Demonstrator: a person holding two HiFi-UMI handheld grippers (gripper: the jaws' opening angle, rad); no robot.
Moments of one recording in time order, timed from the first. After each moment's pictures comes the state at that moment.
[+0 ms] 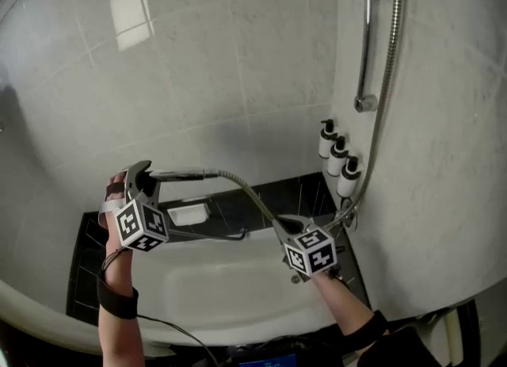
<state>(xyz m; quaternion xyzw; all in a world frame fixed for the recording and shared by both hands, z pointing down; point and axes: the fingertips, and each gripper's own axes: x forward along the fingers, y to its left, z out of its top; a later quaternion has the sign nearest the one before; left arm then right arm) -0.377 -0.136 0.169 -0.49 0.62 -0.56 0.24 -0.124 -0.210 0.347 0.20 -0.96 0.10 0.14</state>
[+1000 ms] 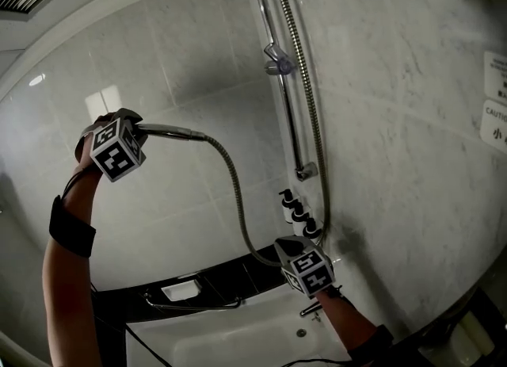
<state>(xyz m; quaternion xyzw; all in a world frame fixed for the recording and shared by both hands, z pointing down) -0.273 -0.314 -0.136 -0.51 0.53 -0.60 0.31 -0.027 -0.310 0.217 0.31 -0.95 -0.02 0.10</state>
